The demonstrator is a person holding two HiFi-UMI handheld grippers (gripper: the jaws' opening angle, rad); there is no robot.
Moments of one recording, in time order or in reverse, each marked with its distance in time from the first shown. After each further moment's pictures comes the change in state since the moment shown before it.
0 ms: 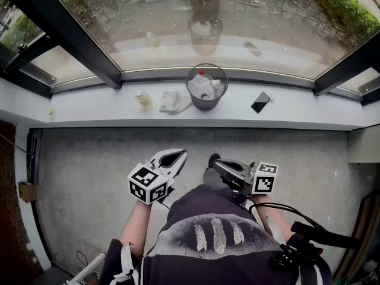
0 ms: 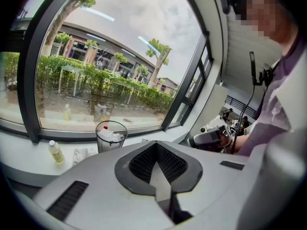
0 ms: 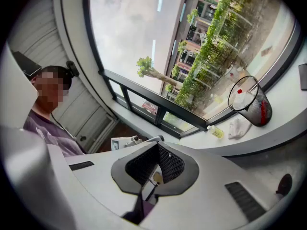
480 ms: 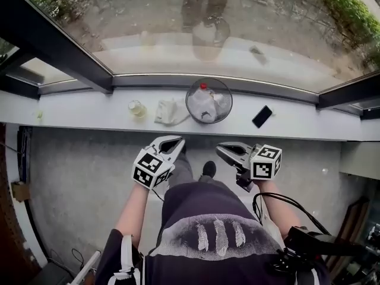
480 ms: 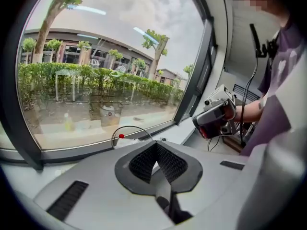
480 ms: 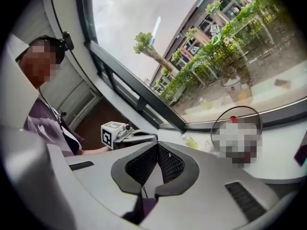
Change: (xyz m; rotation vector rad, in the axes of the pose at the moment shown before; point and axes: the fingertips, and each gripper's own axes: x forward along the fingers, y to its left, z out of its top) left arm 0.094 0.140 0.038 0.115 0.098 0.049; right arm 0.065 -0.110 0.119 -0.212 0.252 -0.213
